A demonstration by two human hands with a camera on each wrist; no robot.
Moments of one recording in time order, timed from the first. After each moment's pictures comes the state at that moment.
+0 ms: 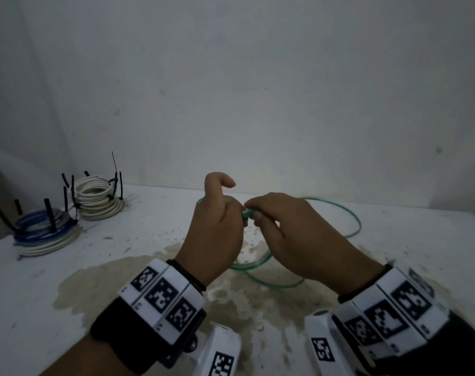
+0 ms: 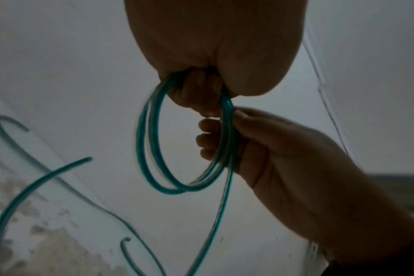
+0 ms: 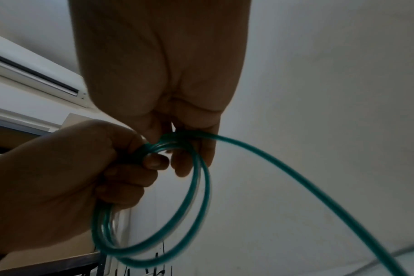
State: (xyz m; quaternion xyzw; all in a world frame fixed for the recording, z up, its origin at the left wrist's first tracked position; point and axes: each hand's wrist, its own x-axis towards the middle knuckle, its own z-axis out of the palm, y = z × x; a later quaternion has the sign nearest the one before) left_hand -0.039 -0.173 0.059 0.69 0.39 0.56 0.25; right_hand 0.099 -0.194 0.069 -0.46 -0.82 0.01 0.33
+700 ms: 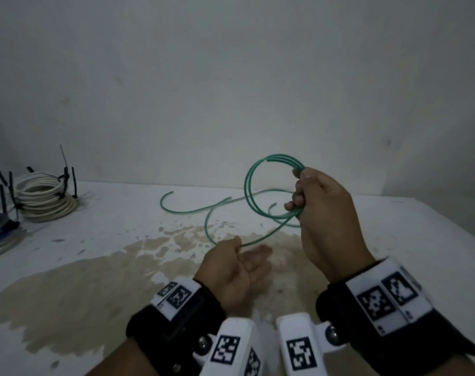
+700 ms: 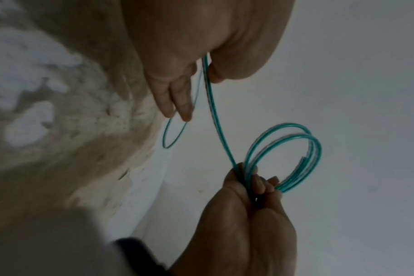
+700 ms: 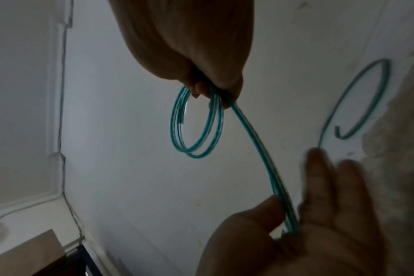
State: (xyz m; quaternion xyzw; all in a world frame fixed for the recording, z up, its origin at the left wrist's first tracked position) left_hand 0.031 -0.170 0.002 0.17 0.34 0.44 0.81; right_hand 0.148 -0.189 0.057 -0.45 -0.41 0.27 0.75
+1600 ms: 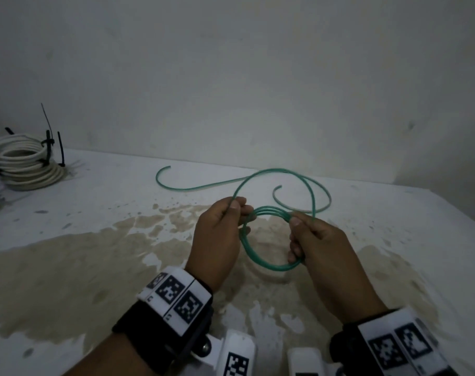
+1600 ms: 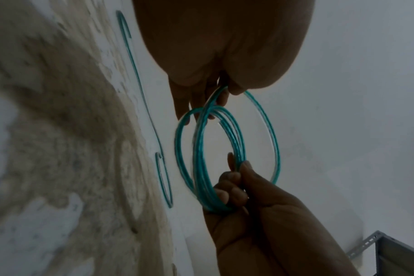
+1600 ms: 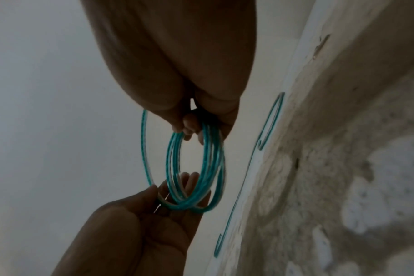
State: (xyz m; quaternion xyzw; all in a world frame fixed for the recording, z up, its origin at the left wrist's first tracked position) left_hand 0.026 -0.150 -0.015 0.50 0.38 0.58 0.53; right_hand 0.160 -0.197 -0.018 -0.57 -0.49 0.30 0.59
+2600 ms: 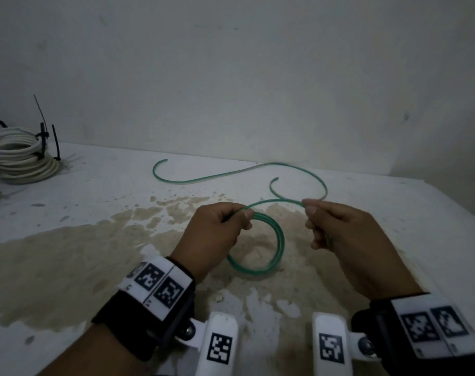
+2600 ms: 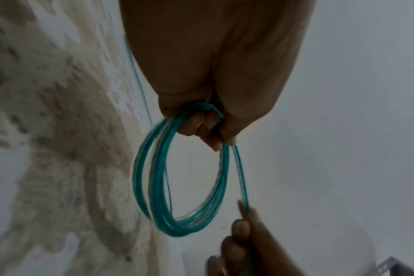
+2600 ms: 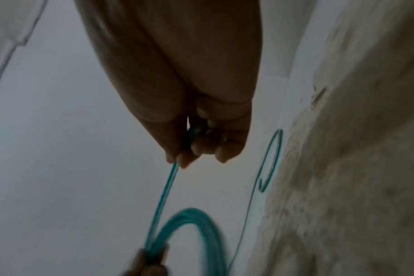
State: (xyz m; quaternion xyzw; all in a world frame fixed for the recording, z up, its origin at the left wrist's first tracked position) left_hand 0.004 -0.147 -0.024 0.64 0.41 0.46 0.46; right_hand 0.194 -0.210 -0.004 -0.57 -0.49 0.29 0.59
